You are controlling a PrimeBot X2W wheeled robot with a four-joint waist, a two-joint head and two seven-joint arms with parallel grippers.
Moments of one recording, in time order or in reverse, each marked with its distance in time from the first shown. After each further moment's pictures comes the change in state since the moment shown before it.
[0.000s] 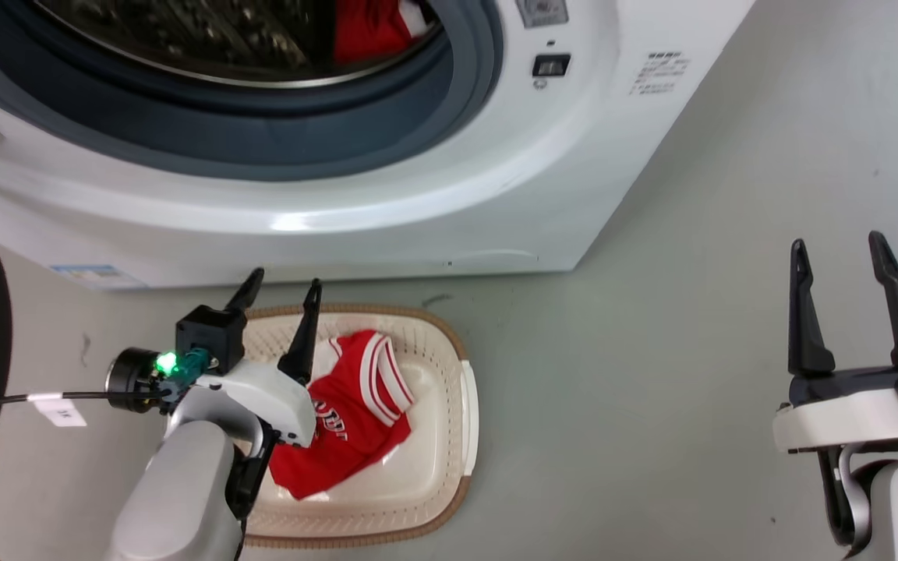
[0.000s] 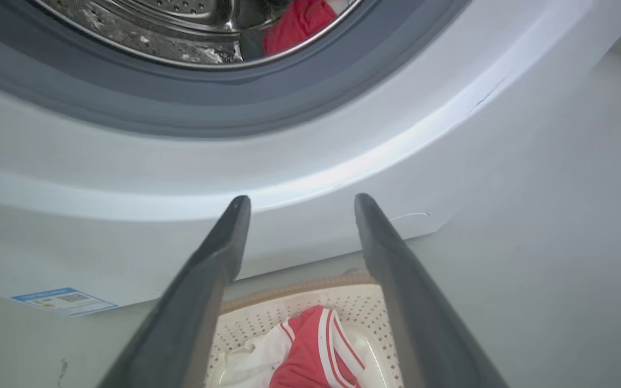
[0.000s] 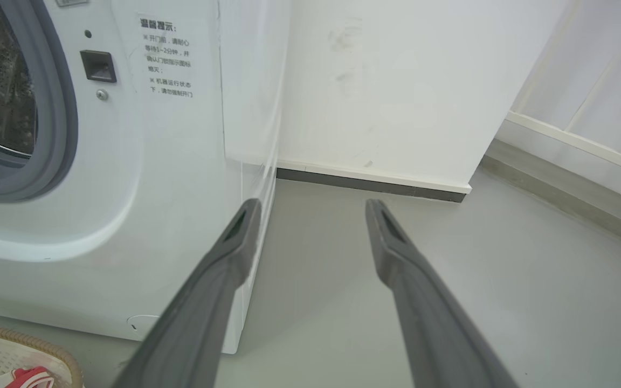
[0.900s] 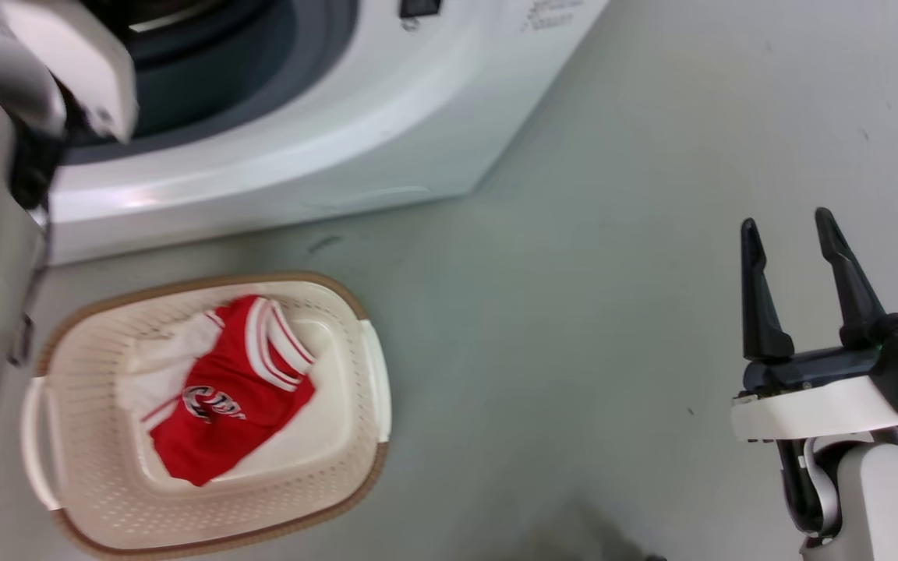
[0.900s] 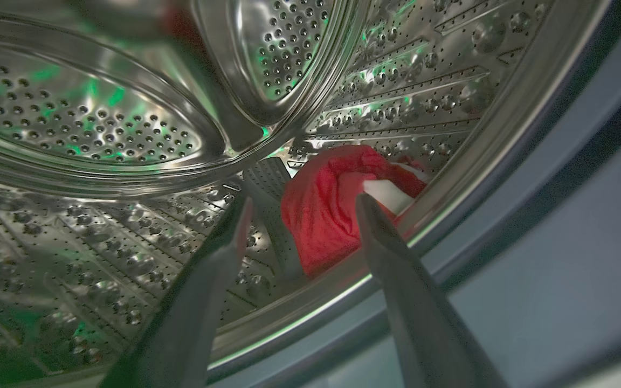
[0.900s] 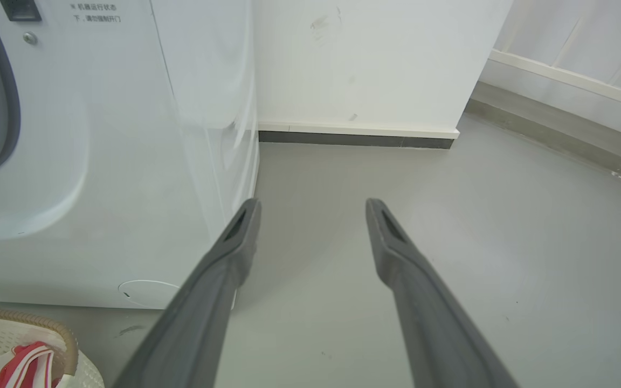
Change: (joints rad) left arm -0.607 0.265 -0.090 0.040 -0.040 -0.063 0.300; right arm -0.020 -0.001 0.112 -0.024 0.137 0.000 0.000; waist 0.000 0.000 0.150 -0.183
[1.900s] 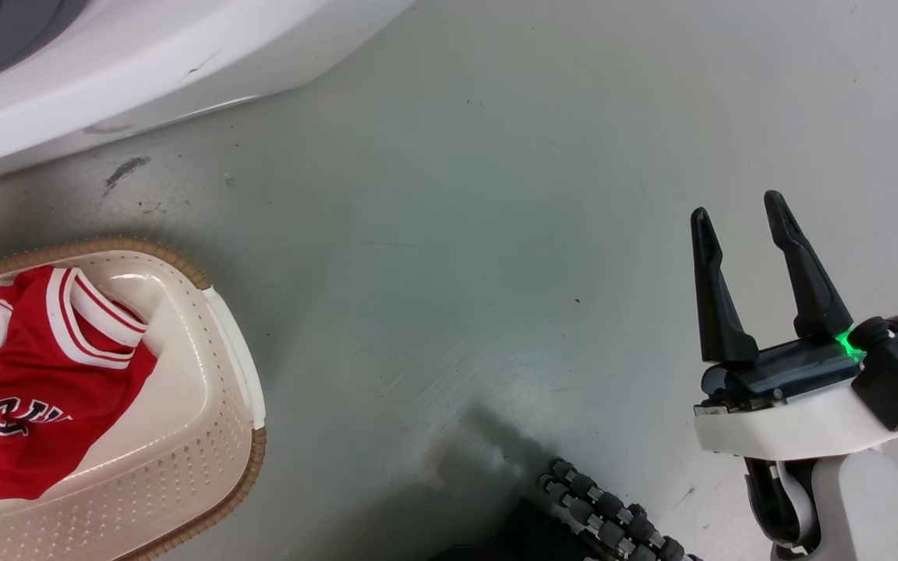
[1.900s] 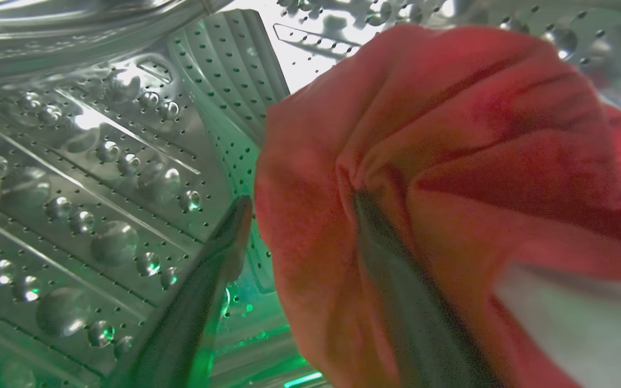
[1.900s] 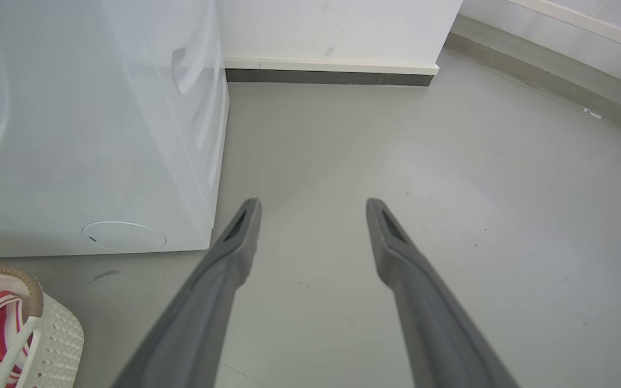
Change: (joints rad) left arm -0.592 0.147 -0.281 0.386 -0.165 0.000 0.426; right arm 0.011 0.000 0.133 -0.114 0.130 0.000 0.000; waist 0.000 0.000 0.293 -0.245
